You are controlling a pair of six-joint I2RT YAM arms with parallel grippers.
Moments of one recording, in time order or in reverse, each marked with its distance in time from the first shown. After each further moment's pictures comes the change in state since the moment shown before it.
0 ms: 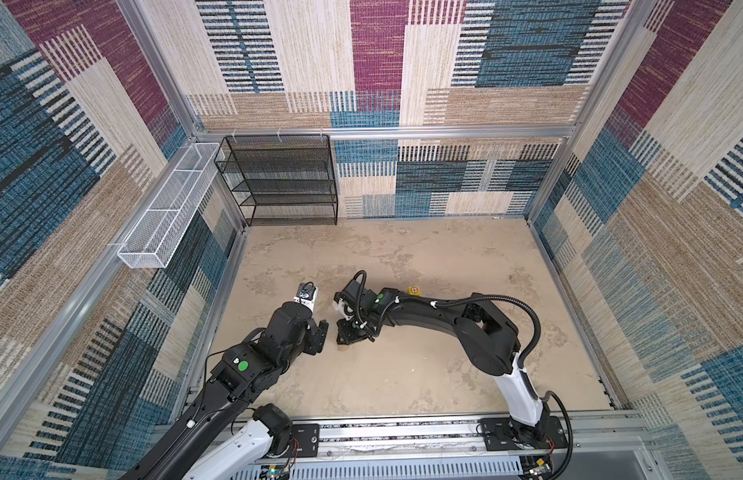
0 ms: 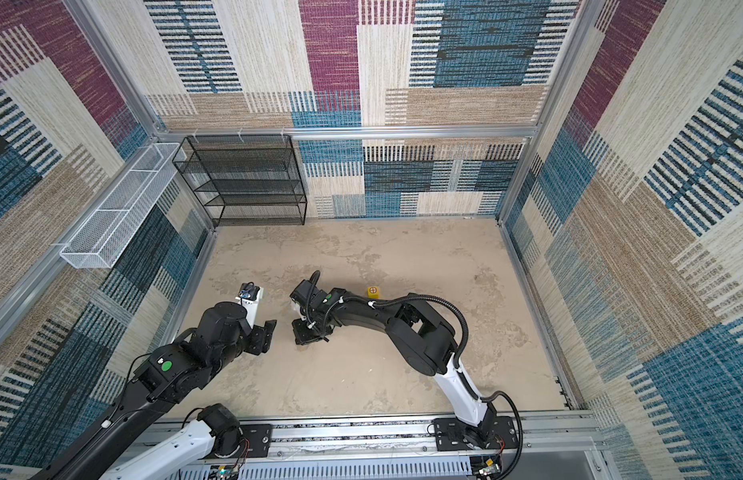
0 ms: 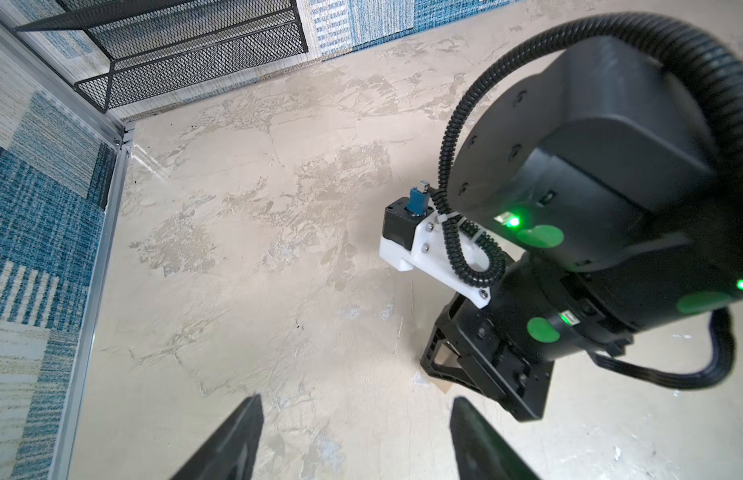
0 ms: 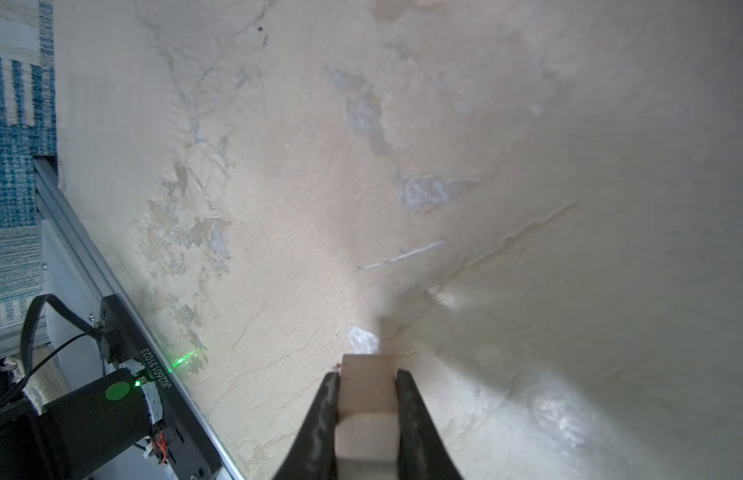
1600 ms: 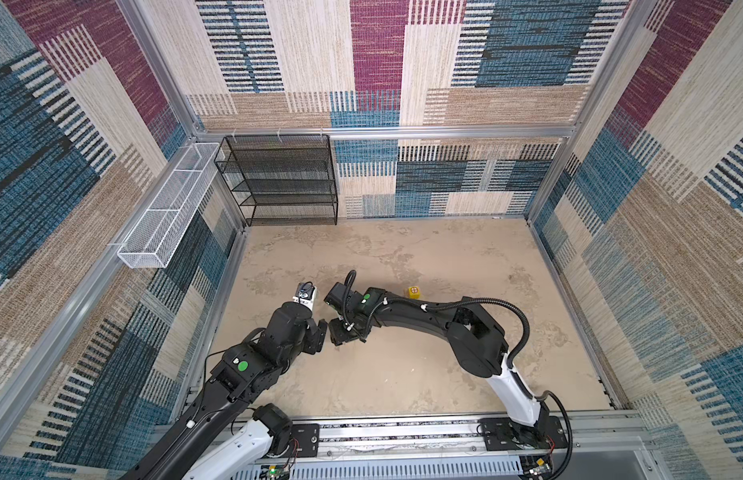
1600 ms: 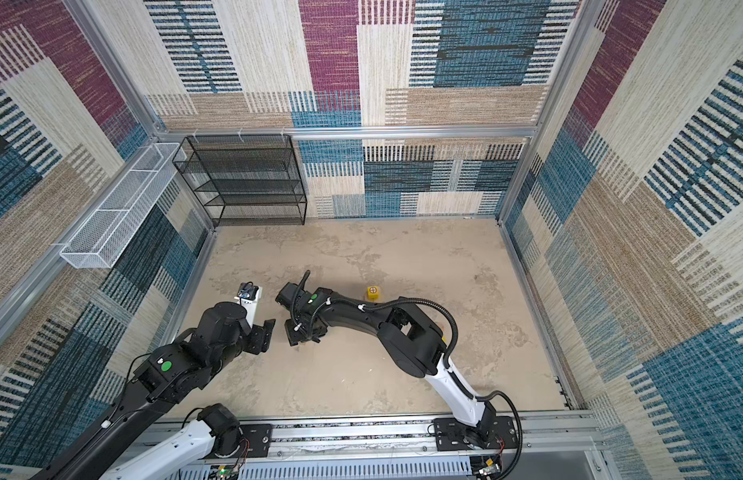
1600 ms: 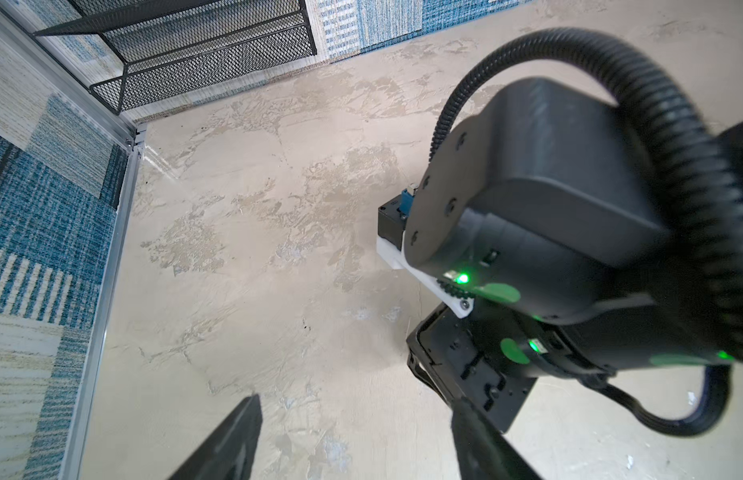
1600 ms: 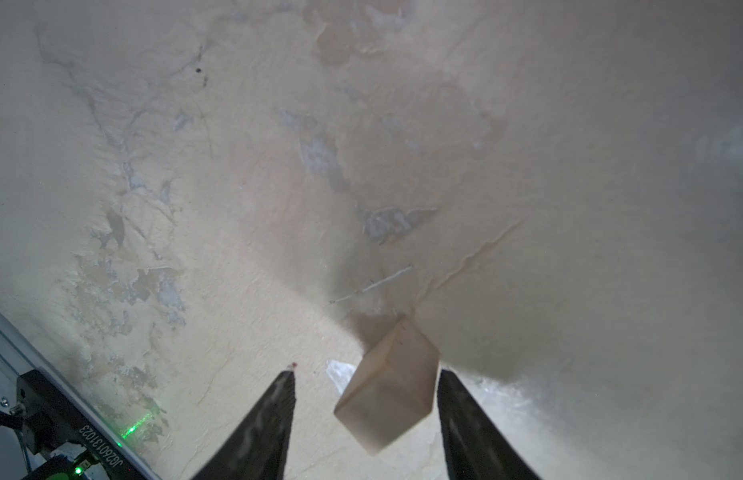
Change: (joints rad) left arm 0.000 -0.003 0.000 0.000 -0.022 0.000; right arm 0.052 0.088 0.176 -0.169 0.225 0.078
